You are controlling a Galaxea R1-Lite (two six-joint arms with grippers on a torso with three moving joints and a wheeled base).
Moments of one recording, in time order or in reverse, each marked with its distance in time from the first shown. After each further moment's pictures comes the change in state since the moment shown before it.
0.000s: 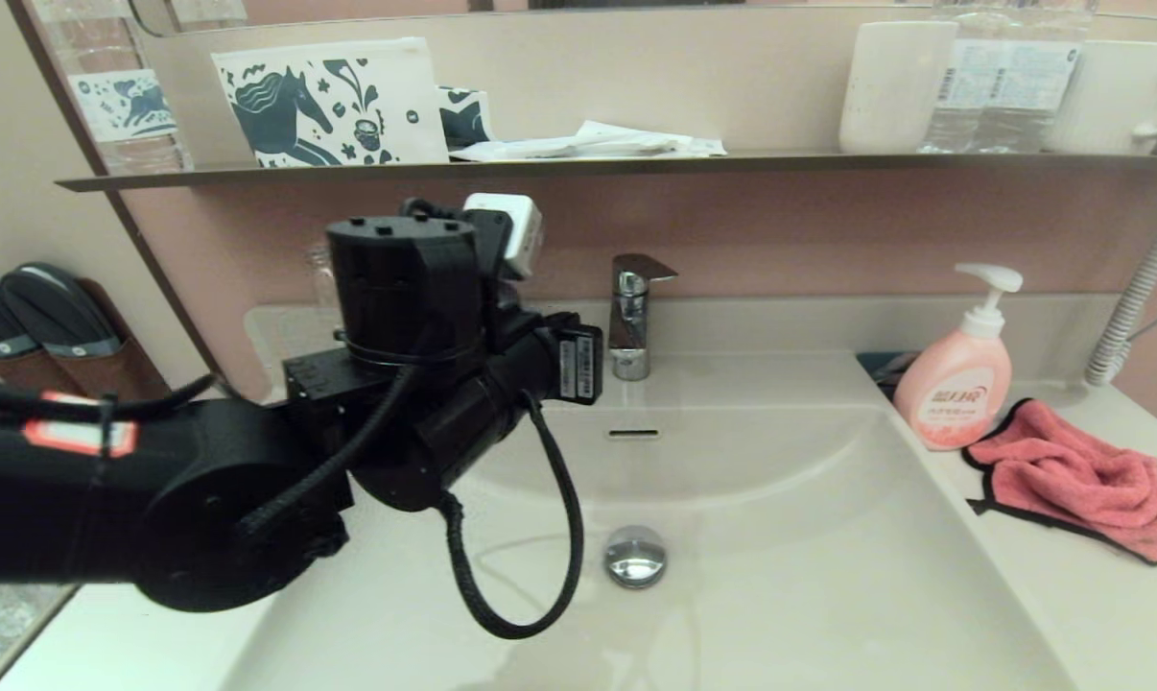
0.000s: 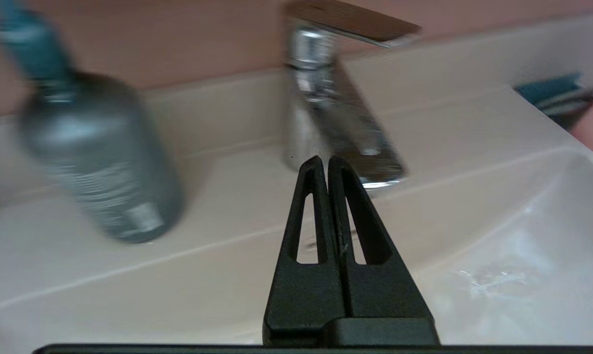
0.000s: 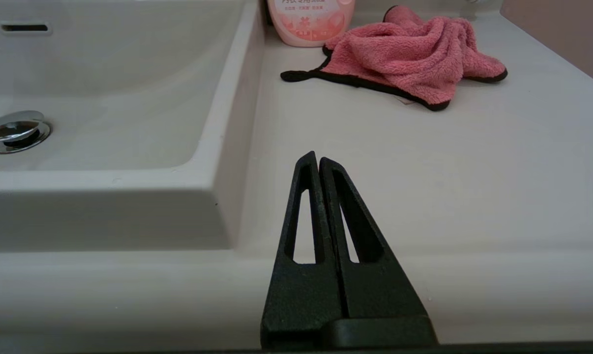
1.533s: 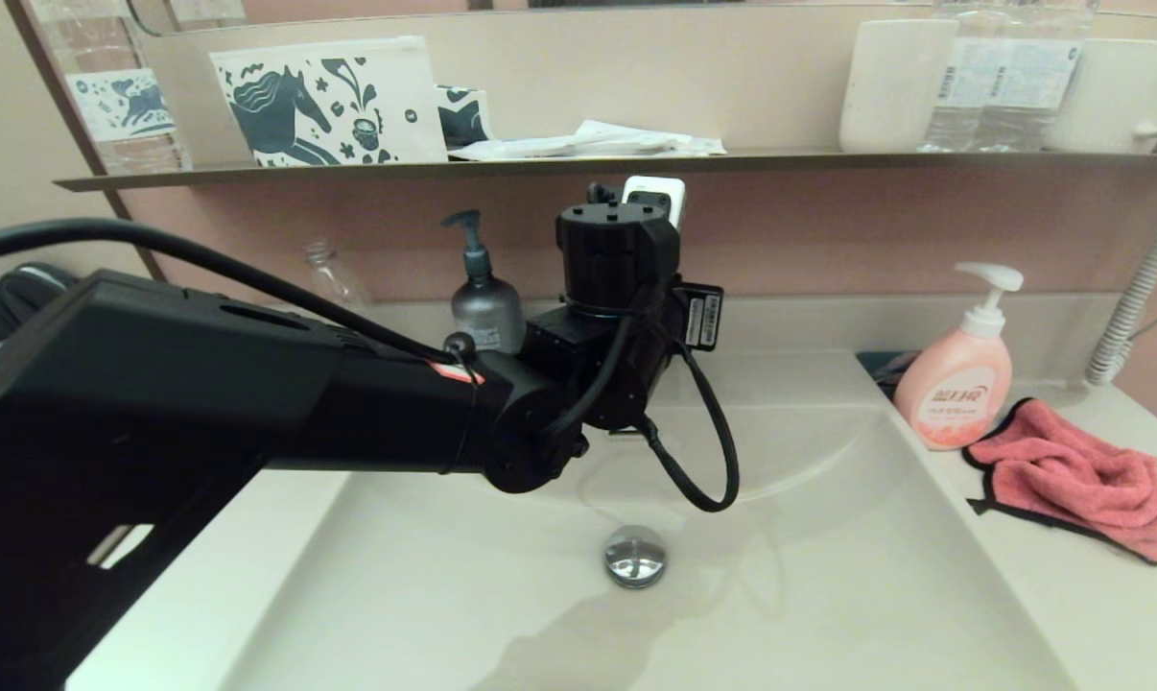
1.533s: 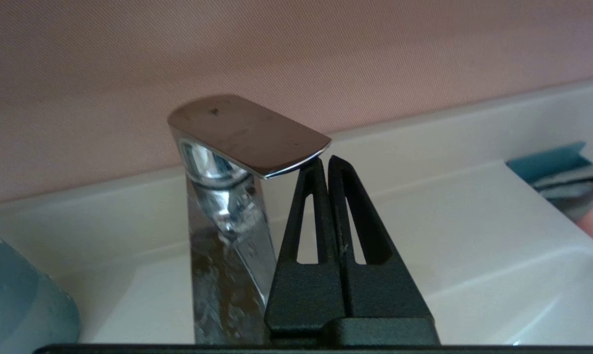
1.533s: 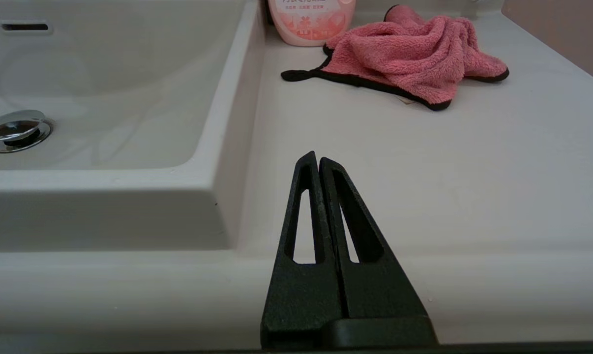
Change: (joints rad) left arm -0.023 0.371 -0.499 -0.003 0.031 0.077; right arm 0.000 0.000 0.000 0.000 0.000 0.000
